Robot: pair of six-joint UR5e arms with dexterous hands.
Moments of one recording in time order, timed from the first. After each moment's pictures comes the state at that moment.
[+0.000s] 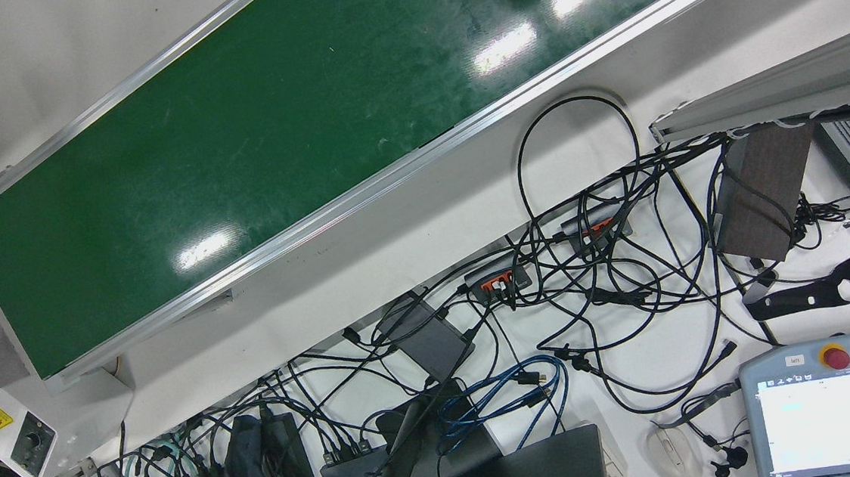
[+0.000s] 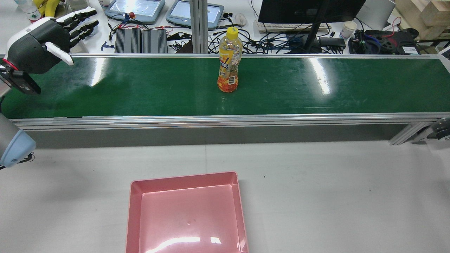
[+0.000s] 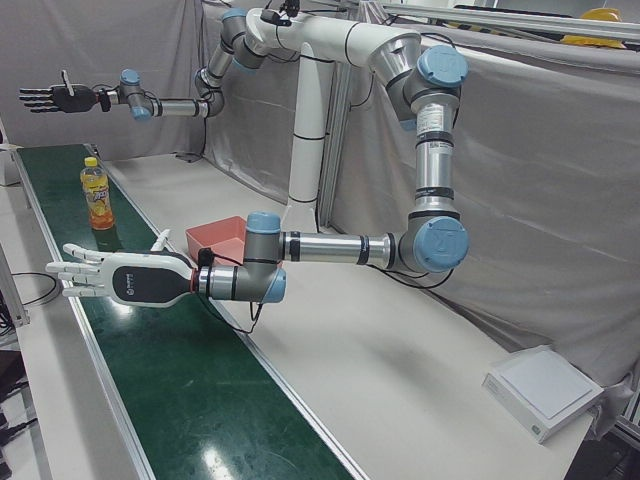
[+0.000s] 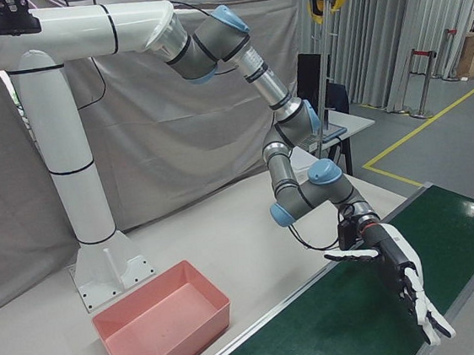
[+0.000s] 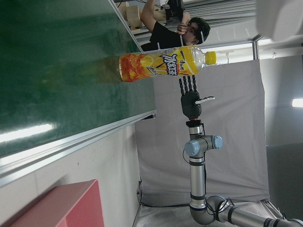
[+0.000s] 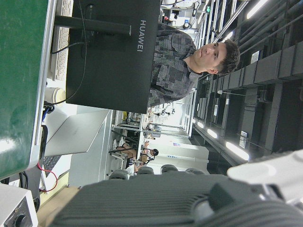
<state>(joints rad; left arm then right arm) -1.07 -2.01 -1.55 -0.03 1.49 0.26 1.59 -1.56 1.64 -3.27 -1.58 -0.10</state>
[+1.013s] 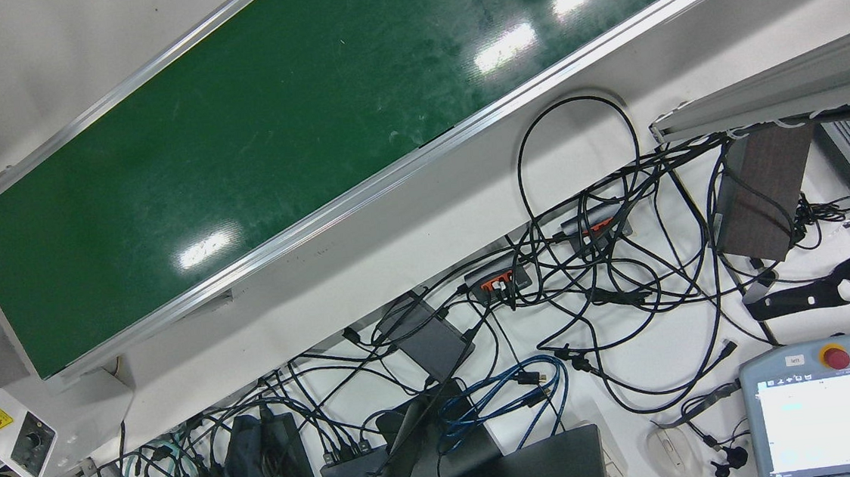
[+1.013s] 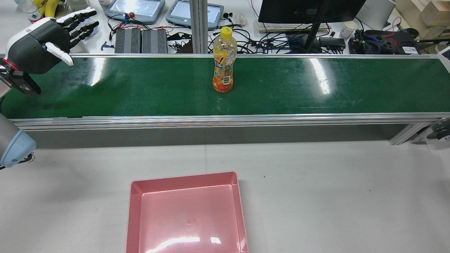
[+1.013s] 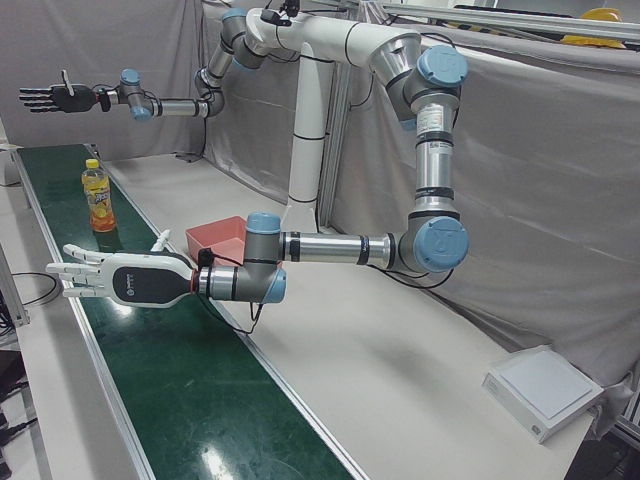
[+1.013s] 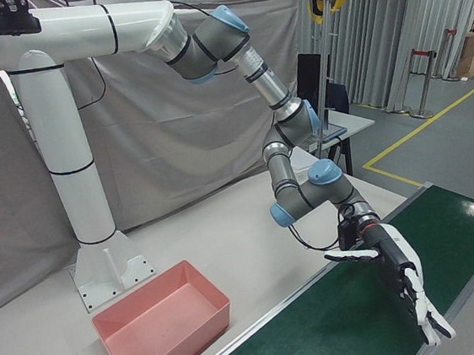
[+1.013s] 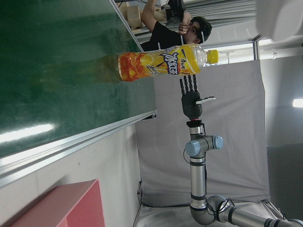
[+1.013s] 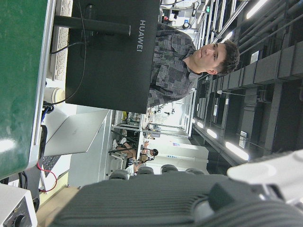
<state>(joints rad) -1.07 -2.00 -1.55 -0.03 1.49 0.26 1.59 -1.56 1.64 -3.27 -1.58 -0.10</state>
